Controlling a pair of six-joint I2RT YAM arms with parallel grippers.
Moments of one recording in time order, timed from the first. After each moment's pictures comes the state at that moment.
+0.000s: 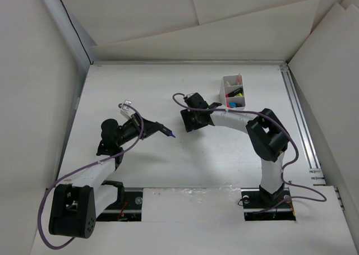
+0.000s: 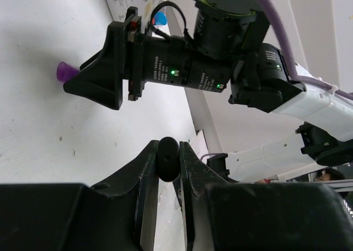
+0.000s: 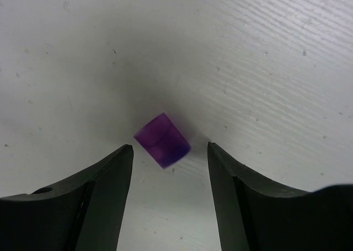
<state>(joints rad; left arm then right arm) -0.12 1.01 0.29 0.63 0.81 -1.10 0.71 1.94 1.32 -0.37 0.08 0.33</state>
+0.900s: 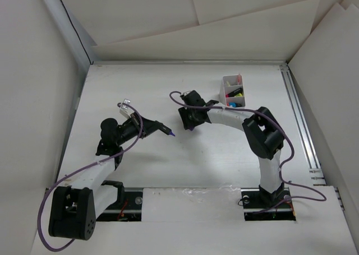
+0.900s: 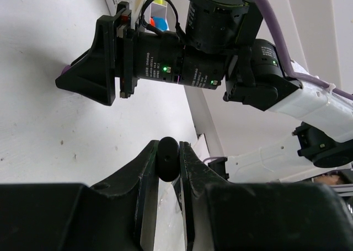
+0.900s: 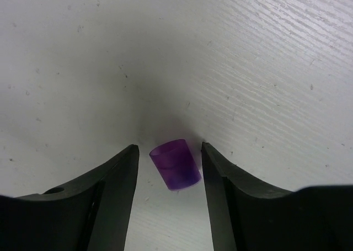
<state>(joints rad) -0.12 0.99 0.30 0.59 0.79 -1.09 0.71 2.01 1.40 -0.39 0.06 0.28</state>
